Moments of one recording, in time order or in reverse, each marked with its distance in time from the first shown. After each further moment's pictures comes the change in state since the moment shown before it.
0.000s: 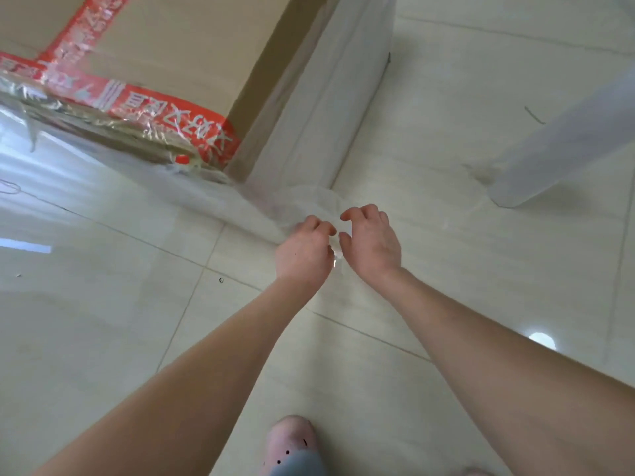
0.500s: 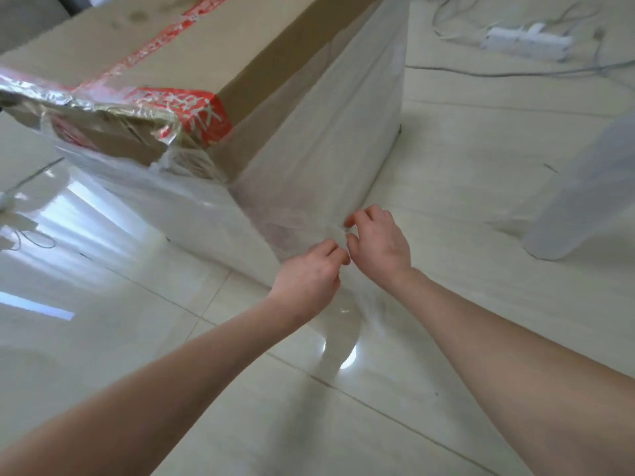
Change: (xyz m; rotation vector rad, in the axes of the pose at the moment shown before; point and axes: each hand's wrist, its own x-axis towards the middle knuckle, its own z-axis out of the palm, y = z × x) left_hand 0.028 -0.024 0.028 0.246 0.299 0.355; right_hand 0.071 0.020 0.020 0.000 0.265 -0.263
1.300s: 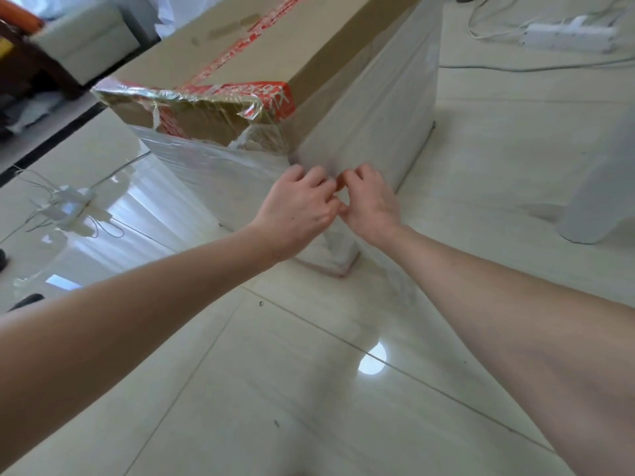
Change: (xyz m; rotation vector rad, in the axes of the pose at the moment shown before) left_hand -0.030 -0.025 -0.114 0.854 0.208 0.501; right_hand -0.014 -0.078 -0.021 0.067 0.112 -0.164
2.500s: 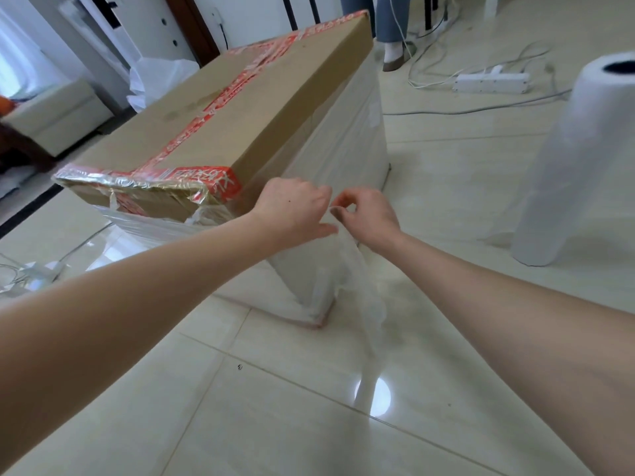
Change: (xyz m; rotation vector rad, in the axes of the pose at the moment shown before) left_hand 0.102 -0.035 -0.008 -0.137 -0.344 -0.193; right_hand 0.036 0.050 -0.057 0.310 0.104 0.153
